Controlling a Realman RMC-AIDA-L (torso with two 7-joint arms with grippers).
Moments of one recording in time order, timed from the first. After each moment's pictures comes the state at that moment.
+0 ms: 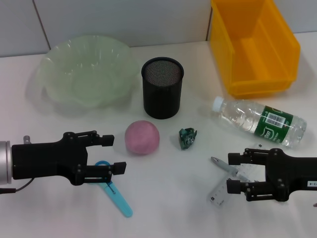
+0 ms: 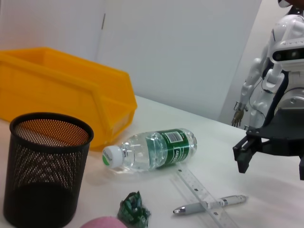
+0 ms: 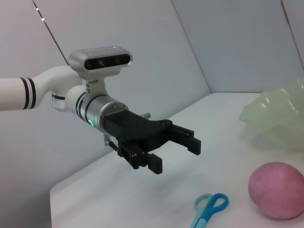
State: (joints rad) left arm -0.50 -2.06 0.86 0.68 1.96 1.64 -1.38; right arm 0.41 2.07 -0.43 -0.62 -2.22 -1.87 1.31
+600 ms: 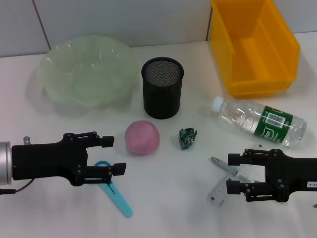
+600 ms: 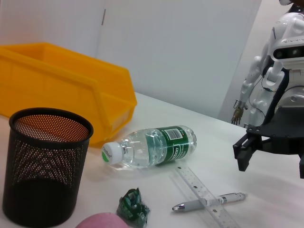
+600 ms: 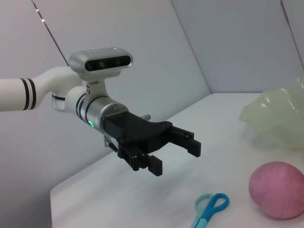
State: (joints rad) left arm -0.50 -2.06 0.86 0.68 1.97 1.64 -1.39; right arm 0.41 2.07 -0.43 -0.61 -2.22 -1.87 1.31
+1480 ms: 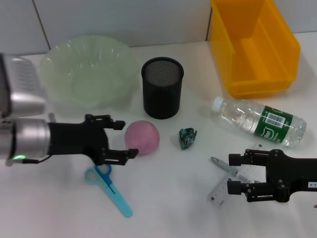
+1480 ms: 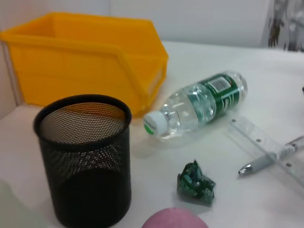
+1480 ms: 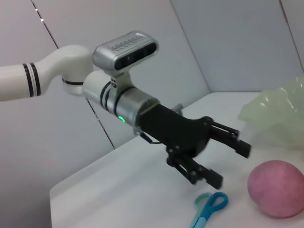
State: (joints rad) left arm -0.55 -2.08 1.12 0.76 1.95 1.33 -1.39; right arm 0.41 2.06 -0.43 -0.61 -2.22 -1.87 1.31
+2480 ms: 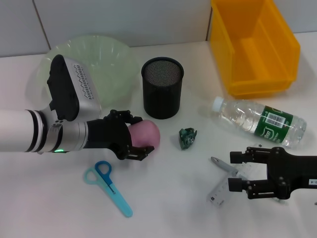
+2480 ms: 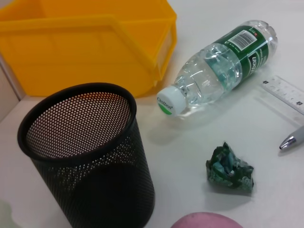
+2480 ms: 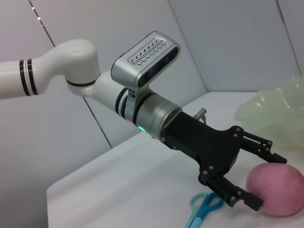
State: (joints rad) left arm -0.59 -2.08 1.51 0.77 1.86 0.96 -1.42; right arm 0.42 2.06 -0.43 -0.61 -2.22 -1.86 1.31
